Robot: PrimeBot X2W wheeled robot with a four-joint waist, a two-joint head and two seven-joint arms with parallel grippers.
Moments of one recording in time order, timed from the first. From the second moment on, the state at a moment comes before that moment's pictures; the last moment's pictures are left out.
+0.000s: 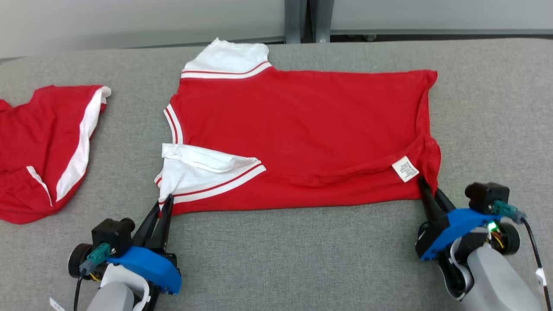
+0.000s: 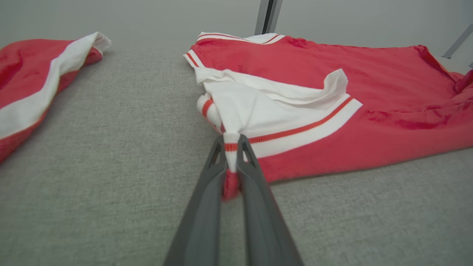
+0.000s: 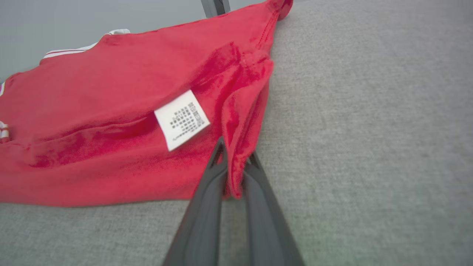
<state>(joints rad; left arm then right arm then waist) -0.37 0.18 -0.26 0.61 -0.32 -0.13 -0.26 -0.43 -0.19 0.13 0.69 0.36 0.13 -0.11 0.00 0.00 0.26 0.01</state>
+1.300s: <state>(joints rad) 0.03 0.07 -0.07 0.29 -0.21 -0.13 -0.26 0.01 -0.13 -0.02 0.26 0.34 0.13 -0.09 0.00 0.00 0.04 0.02</state>
